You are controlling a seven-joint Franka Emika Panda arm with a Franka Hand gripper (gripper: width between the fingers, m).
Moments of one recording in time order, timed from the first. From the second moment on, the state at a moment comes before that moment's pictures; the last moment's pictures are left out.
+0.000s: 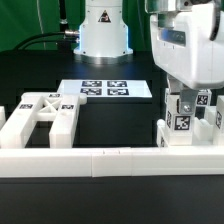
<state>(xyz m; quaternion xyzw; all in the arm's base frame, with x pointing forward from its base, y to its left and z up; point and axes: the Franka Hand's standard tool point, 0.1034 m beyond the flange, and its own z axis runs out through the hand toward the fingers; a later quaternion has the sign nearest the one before) 0.643 0.055 0.075 -0.69 0.72 -0.03 0.06</state>
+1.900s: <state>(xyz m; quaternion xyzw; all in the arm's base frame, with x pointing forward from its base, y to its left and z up) 0.642 0.050 0.072 -0.99 0.09 -0.06 0.02</state>
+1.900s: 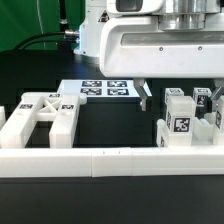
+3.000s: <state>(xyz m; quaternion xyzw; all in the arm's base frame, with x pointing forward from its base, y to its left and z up) 0.642 0.050 0.072 -0.91 0.40 -0.05 0.04</state>
